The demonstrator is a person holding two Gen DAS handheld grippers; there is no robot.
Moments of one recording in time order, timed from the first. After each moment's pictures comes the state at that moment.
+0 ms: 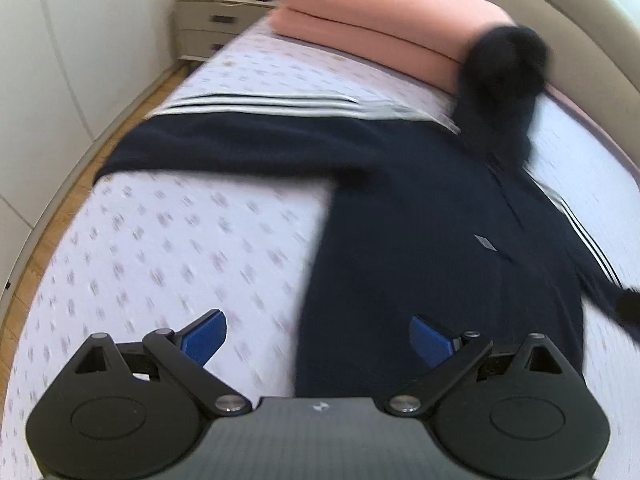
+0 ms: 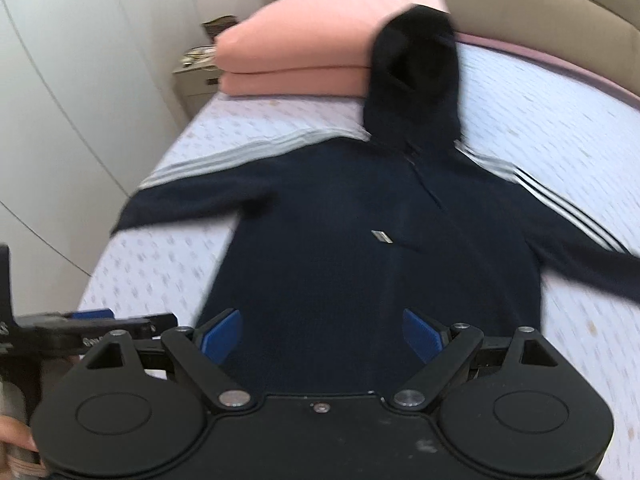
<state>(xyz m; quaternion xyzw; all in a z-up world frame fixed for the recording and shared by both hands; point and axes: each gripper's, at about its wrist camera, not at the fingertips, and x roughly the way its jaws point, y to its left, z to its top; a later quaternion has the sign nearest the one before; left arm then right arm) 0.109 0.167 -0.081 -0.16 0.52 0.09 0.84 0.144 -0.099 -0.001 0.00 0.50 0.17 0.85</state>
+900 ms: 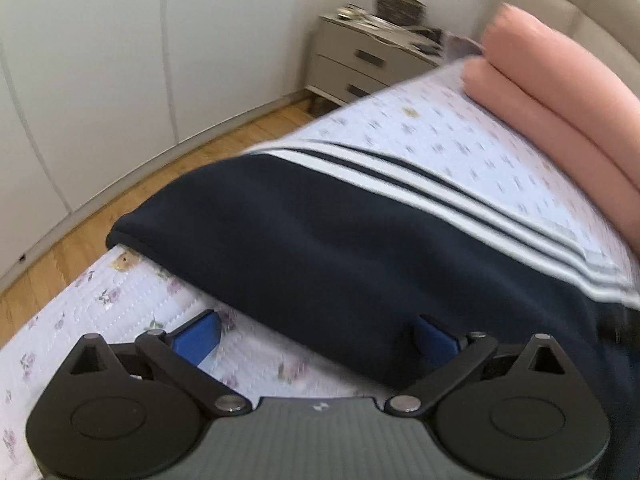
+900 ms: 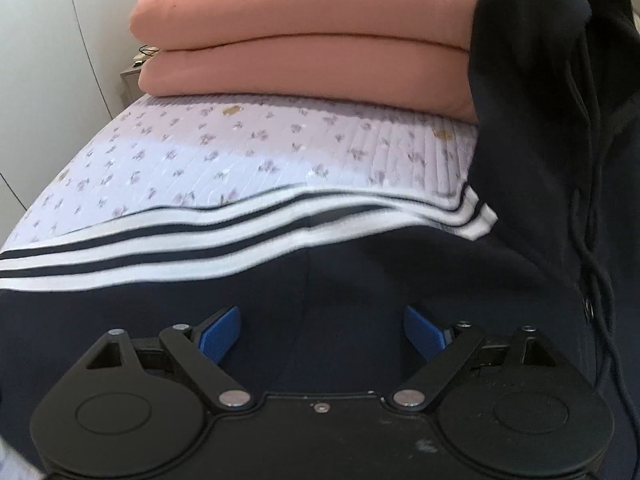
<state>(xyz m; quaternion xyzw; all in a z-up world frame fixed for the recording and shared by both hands) 0.238 0.323 -0.228 -0.24 0.42 0.27 0.83 0.402 0.032 -0.236 -0.02 0.46 0.12 0.88</state>
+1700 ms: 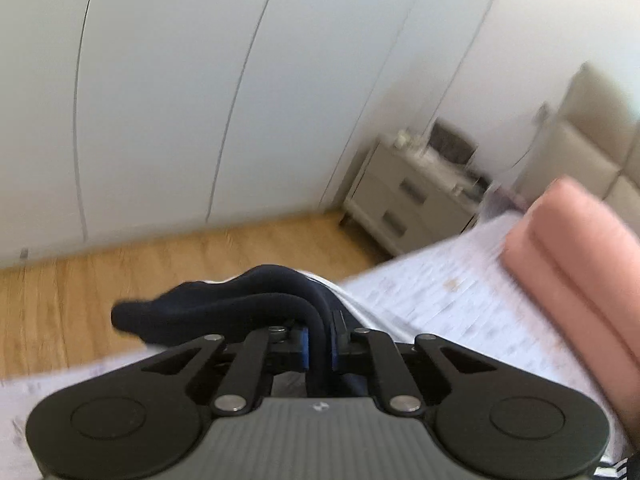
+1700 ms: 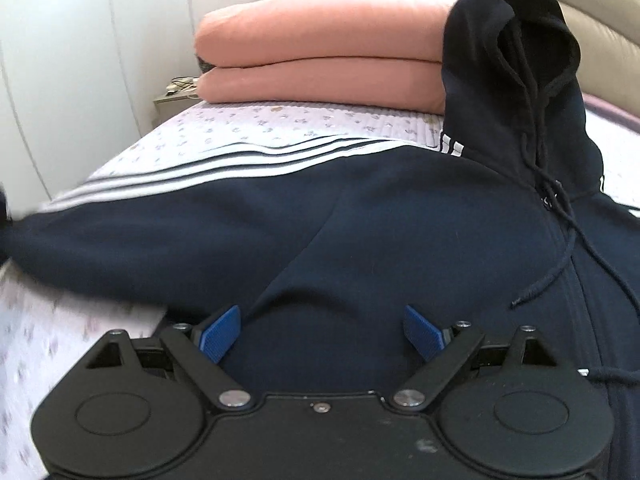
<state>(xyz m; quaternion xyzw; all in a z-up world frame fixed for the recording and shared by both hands) 0.230 0.366 -0.198 -0.29 0.22 0.35 0.86 0.260 0.025 -0.244 -0.04 0.37 0.15 0.92</state>
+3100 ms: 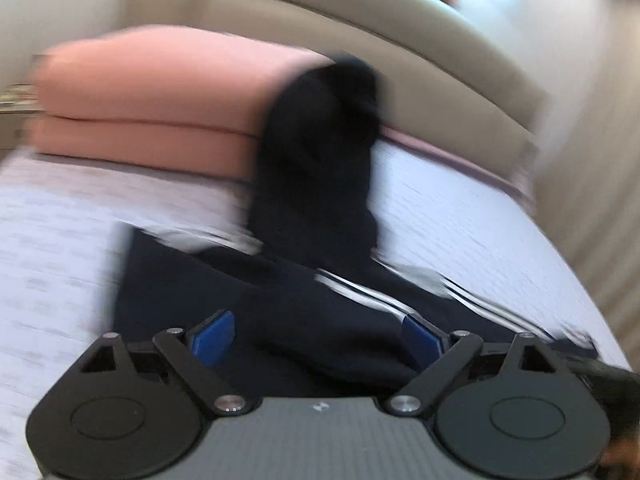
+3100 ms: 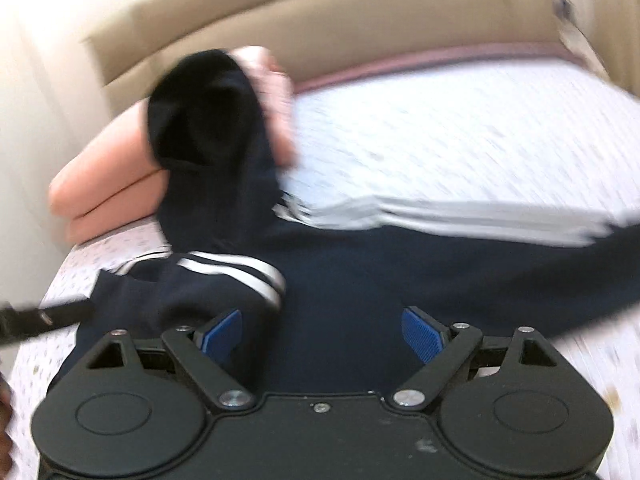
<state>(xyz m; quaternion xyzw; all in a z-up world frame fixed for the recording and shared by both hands) 0.324 0.065 -0.154 -0.13 0.35 -0.11 0.92 0.280 -0.275 -0.154 0.11 0.36 0.05 0.92</state>
